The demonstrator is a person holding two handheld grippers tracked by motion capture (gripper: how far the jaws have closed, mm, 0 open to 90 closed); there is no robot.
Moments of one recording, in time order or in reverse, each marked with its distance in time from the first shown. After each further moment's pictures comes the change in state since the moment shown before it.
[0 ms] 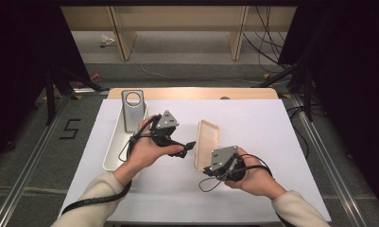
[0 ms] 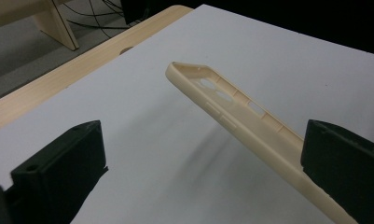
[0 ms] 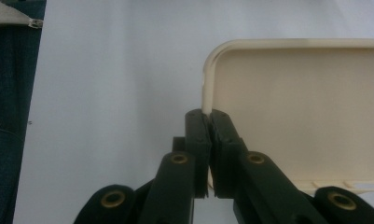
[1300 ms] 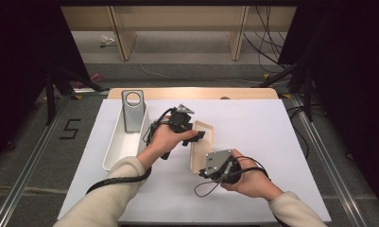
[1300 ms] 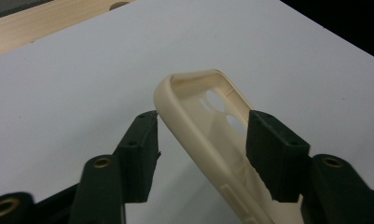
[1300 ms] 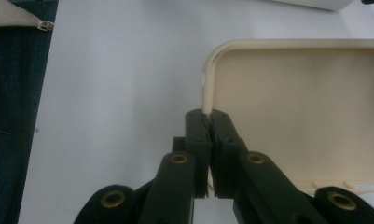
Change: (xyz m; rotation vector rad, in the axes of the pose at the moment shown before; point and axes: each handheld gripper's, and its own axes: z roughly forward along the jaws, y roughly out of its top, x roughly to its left) left arm 0.008 0.020 0.055 0.159 -0.011 -0.189; right arm 0.009 0.012 0.004 -0.002 -0.001 -0.060
